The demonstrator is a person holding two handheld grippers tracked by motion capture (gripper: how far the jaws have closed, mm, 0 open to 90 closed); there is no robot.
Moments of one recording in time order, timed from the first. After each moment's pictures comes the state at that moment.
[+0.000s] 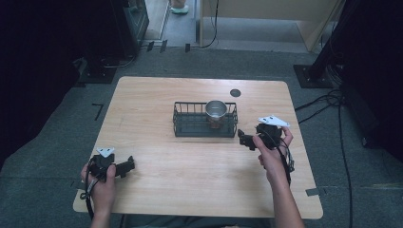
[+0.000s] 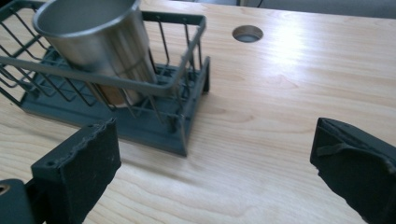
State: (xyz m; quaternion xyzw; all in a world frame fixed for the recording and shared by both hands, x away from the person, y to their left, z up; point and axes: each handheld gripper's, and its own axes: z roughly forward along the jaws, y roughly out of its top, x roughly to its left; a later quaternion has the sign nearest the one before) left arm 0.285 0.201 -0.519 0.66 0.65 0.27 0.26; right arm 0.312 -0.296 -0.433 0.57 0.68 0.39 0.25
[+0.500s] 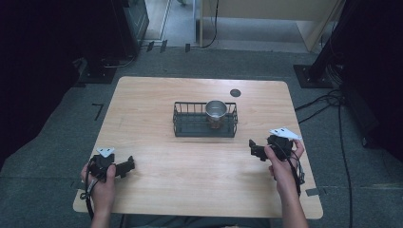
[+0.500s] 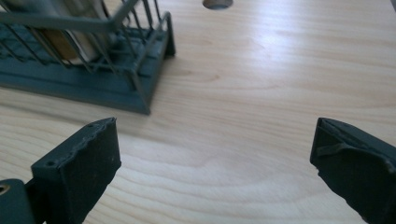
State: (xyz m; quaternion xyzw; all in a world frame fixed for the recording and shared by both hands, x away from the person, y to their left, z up) left arm 0.285 0.201 -0.519 0.66 0.65 0.27 0.26; right arm 0.287 -0.330 -0.461 0.60 0.67 0.36 0.26
